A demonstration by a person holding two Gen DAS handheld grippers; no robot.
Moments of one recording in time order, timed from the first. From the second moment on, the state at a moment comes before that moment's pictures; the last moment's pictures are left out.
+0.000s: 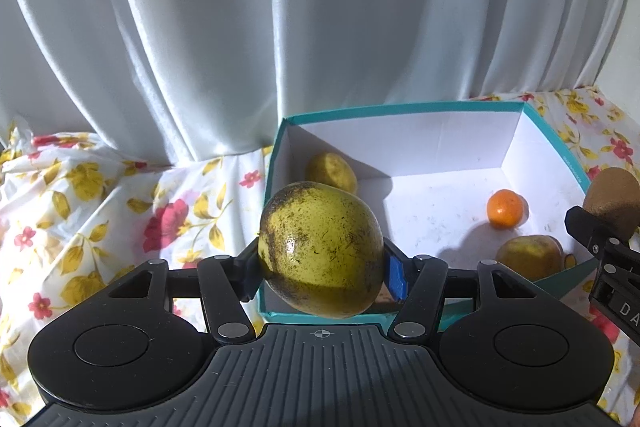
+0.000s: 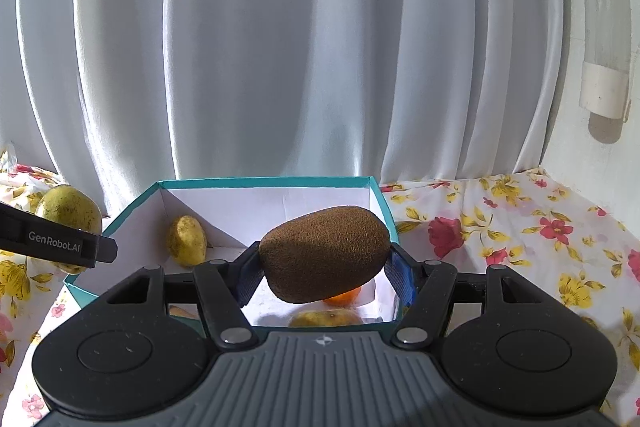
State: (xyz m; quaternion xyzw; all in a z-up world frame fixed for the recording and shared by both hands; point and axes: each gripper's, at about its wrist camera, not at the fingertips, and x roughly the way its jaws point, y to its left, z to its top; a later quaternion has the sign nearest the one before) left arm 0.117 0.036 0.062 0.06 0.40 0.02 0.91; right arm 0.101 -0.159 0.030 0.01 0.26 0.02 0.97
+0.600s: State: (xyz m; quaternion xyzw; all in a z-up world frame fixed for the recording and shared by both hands) left arm 0.108 0.037 0.053 0.08 0.37 0.02 0.93; right arm 0.102 -0.160 0.020 0.01 0.25 0.00 0.97
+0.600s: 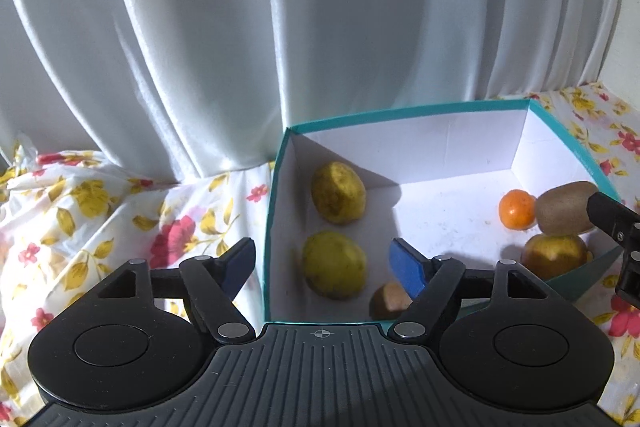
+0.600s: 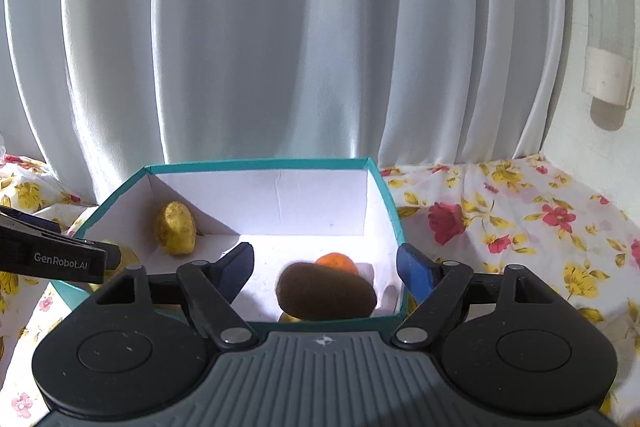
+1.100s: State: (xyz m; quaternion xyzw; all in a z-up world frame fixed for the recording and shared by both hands) left arm 0.028 0.052 0.029 0.07 0.35 -0.01 0.93; right arm 0.045 -0.161 -0.005 -0.01 0.27 0.01 0.96
